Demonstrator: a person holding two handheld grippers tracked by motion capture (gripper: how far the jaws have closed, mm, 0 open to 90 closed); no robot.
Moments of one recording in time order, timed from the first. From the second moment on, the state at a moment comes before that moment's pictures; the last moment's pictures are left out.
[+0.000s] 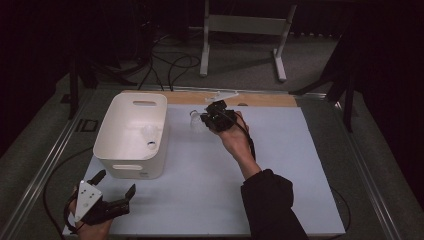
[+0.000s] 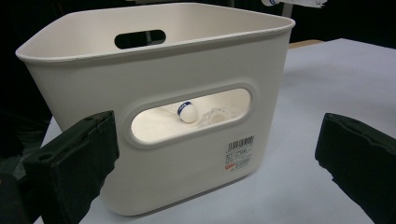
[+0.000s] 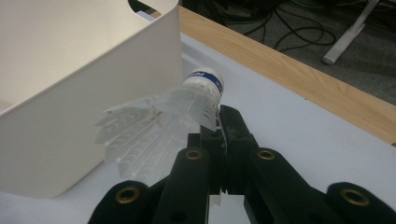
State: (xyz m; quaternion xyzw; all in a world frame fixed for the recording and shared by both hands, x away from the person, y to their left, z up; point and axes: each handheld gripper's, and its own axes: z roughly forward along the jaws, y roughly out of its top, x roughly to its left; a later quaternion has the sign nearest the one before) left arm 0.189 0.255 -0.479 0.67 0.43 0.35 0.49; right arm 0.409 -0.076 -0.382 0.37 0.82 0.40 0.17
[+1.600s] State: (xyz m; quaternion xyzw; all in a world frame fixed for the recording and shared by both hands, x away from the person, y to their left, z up) left arm 0.189 0.255 -0.479 0.67 0.43 0.35 0.49; right arm 0.408 -0.060 -0.353 0.35 0.82 0.42 0.18
